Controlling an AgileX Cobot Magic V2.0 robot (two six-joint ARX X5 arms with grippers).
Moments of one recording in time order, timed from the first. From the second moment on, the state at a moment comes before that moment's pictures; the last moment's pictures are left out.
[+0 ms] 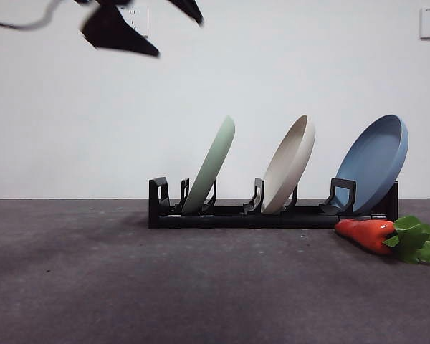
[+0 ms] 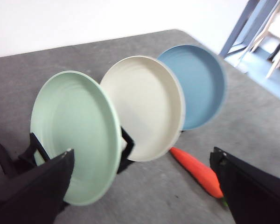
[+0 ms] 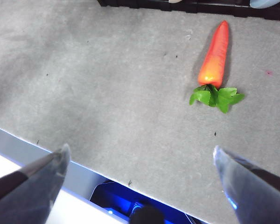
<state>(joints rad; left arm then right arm) -0.42 1.53 1.35 -0.24 0.32 -0.12 0.10 0.75 1.03 -1.15 -0.41 -0.07</state>
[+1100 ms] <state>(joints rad) -0.52 1.96 1.48 -0.09 0.19 -0.09 0.10 0.80 1.03 -1.14 -0.41 -0.08</state>
